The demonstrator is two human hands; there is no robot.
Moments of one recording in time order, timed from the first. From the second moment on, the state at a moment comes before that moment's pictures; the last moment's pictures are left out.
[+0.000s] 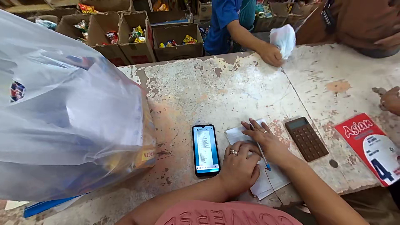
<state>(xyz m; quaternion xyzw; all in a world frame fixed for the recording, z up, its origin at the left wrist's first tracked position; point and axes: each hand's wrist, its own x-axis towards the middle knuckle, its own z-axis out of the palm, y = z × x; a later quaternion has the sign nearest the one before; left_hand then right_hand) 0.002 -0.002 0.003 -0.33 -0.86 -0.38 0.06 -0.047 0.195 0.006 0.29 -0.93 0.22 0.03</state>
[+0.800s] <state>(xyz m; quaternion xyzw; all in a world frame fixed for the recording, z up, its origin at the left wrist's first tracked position) -0.002 -0.003 0.019 -0.30 -0.91 -0.21 -0.19 0.083 0.261 0.009 0.27 -0.94 0.21 -0.03</state>
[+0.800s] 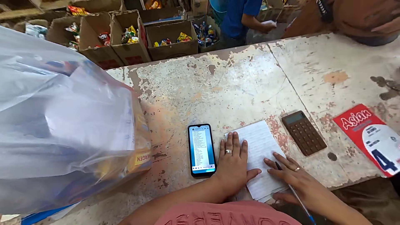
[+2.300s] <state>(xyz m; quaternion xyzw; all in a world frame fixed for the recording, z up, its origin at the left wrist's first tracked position) -0.004 -0.003 0.020 -0.29 -0.92 -0.19 -0.19 -0.072 0.124 0.011 0.04 -0.80 0.59 0.07</state>
